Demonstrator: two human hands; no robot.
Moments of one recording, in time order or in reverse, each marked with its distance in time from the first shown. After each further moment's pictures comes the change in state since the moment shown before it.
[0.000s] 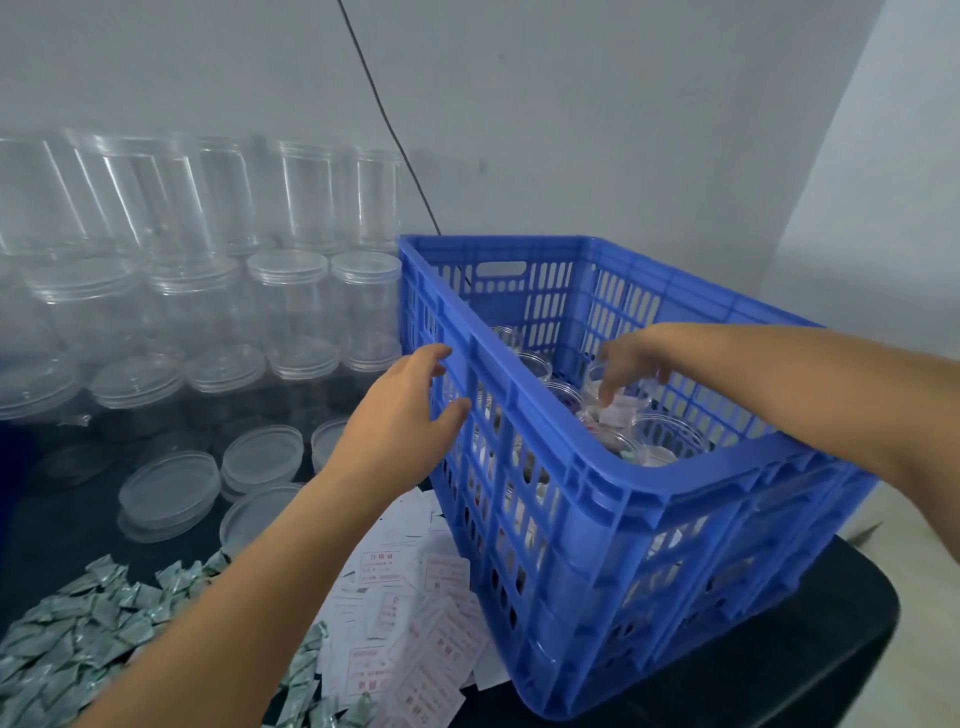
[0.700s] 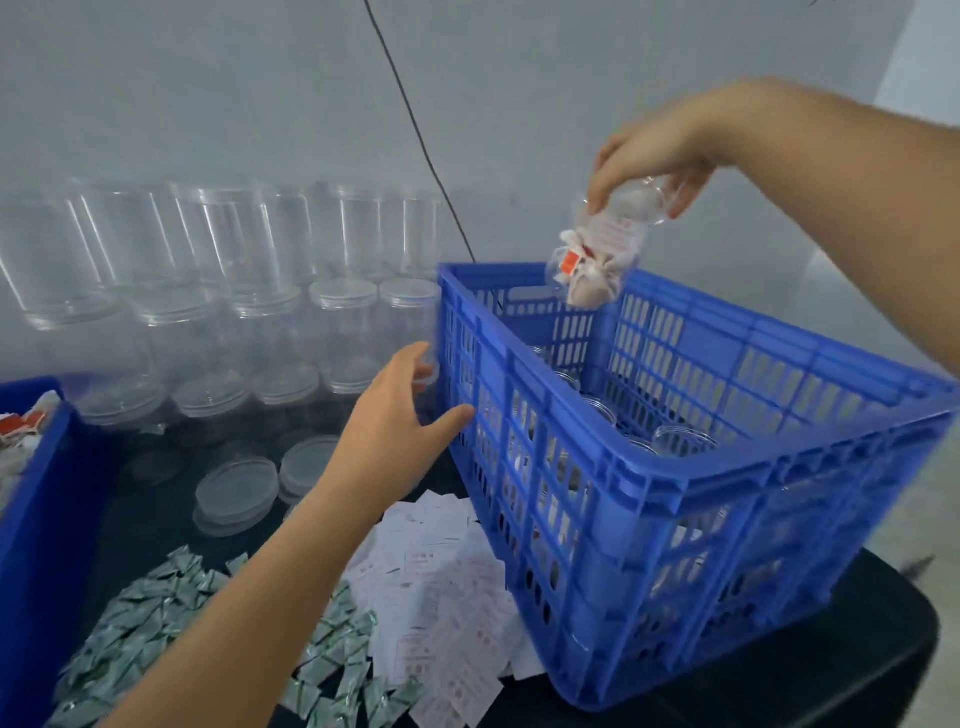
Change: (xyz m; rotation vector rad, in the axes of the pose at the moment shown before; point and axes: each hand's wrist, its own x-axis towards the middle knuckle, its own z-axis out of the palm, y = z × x) left_hand -0.028 -0.003 -0.047 -0.132 0.068 -0.077; right_hand -0.157 -0.041 -0.151 0.312 0.503 -0.205
